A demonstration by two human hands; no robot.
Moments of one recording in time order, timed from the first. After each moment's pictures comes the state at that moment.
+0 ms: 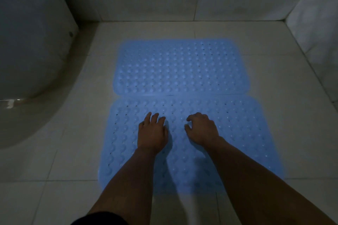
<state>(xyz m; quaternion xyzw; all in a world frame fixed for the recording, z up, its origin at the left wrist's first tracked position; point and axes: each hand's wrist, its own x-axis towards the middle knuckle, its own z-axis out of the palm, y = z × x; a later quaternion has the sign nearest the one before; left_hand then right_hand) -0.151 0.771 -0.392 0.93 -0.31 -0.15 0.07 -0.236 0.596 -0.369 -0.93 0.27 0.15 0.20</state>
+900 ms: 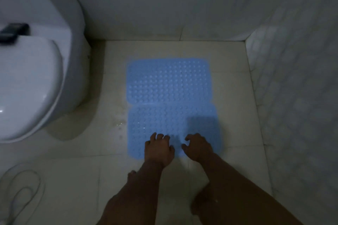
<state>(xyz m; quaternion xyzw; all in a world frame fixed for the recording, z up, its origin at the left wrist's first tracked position) -0.195 0.785 0.038 0.87 -0.29 -0.39 0.04 -0.283 0.640 0.037 -0.82 0.38 0.33 0.27</state>
